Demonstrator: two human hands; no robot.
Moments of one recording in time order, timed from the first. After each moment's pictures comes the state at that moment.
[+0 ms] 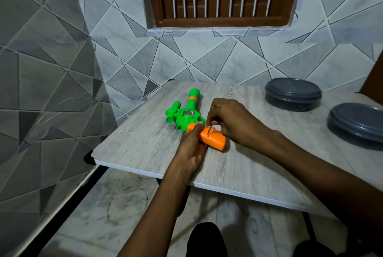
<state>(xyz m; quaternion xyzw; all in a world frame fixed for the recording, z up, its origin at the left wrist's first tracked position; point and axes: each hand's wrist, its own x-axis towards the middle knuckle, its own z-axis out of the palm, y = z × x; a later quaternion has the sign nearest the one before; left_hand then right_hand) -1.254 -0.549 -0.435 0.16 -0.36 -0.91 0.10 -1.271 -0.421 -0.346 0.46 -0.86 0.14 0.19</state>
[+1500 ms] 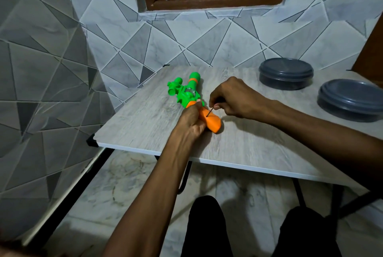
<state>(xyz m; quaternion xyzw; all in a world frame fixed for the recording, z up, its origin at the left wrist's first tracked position) -1.281 -0.539 -0.424 0.21 -0.36 -0.91 0.09 -1.266 -0.401 -0.333 0.46 -0.87 0.08 0.16</state>
